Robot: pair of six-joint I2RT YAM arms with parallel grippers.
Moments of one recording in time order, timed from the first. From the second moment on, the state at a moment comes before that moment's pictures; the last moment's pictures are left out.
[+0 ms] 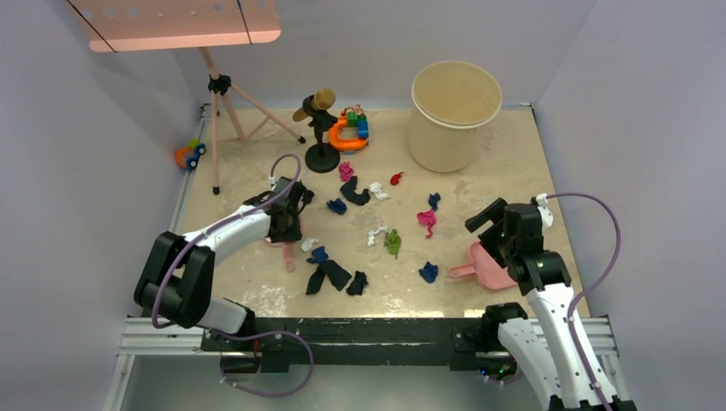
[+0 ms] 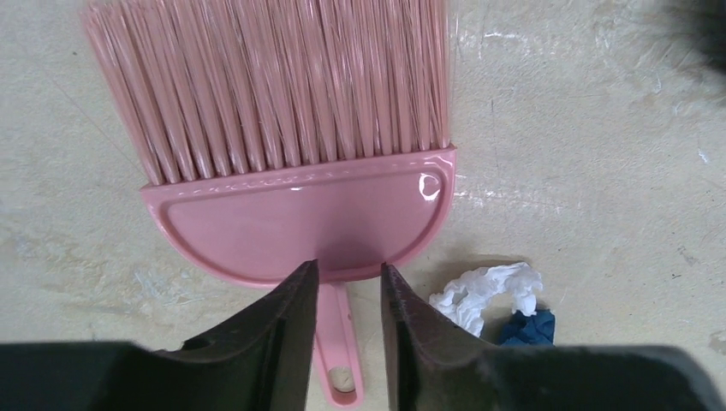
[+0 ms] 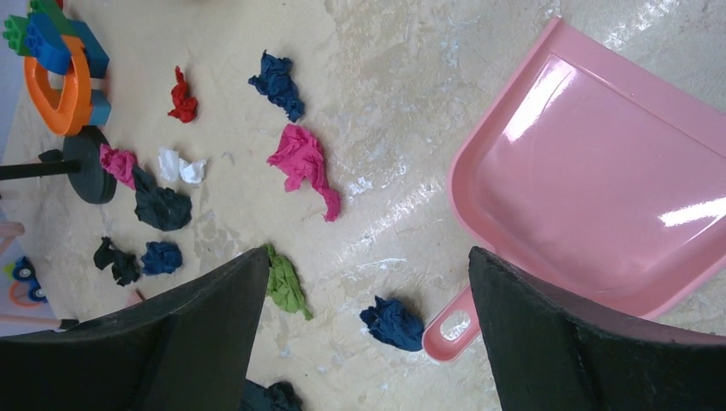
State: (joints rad) left arm -0.40 1.45 0.78 -0.52 -0.23 -0.51; right arm 0.13 0.65 0.66 -0.76 0.17 0.94
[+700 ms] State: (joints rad) left arm -0.40 1.11 0.62 -0.61 -0.36 -0.77; right arm 0.13 0.62 0.66 -0.77 0.16 0.93
